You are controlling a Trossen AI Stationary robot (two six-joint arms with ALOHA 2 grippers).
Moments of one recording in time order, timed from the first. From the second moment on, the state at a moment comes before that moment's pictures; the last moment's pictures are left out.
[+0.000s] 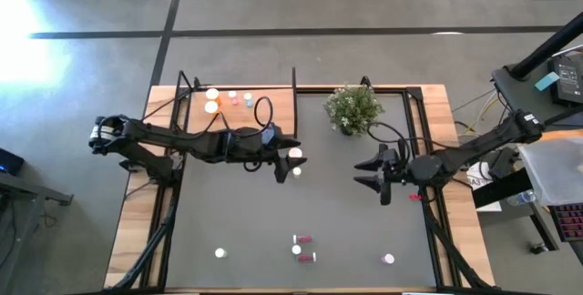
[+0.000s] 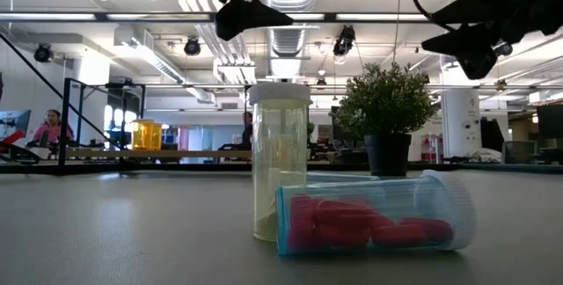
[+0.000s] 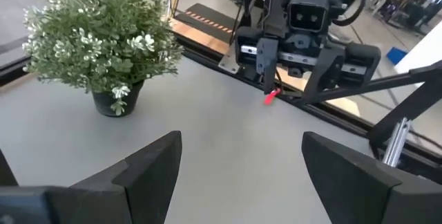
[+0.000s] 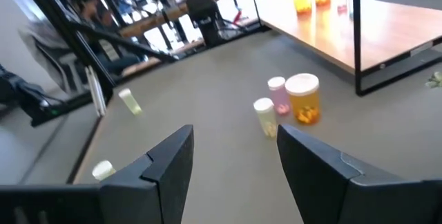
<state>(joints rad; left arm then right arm) -0.04 1.41 1.00 0.12 -0.19 -0.43 0.38 0.70 0.25 0.23 0.42 0.46</state>
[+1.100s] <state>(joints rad) -0.04 1.60 1.02 0.03 -0.35 -0.29 0.38 0.70 0.08 0.48 0.42 0.60</state>
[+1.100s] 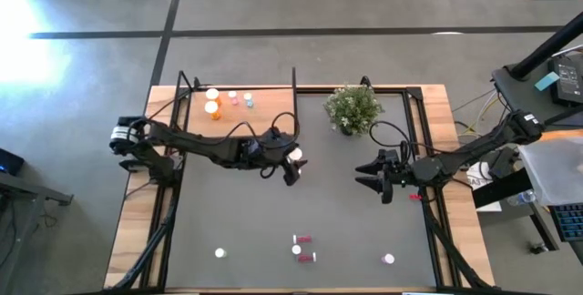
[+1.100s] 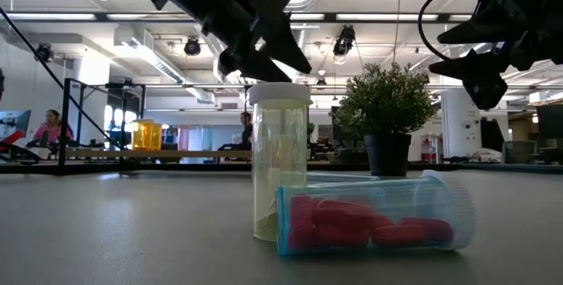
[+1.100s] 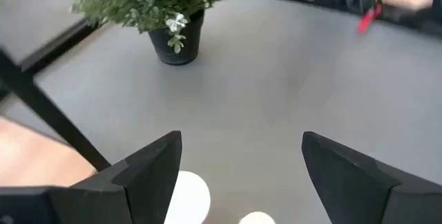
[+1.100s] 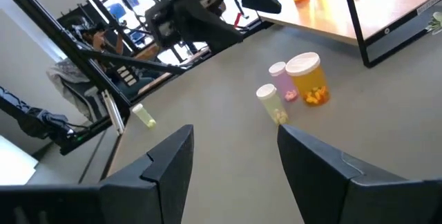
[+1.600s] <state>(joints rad) -0.03 1.62 1.01 0.03 -0.38 -0.15 0.38 0.70 0.08 0.48 0.42 0.60</state>
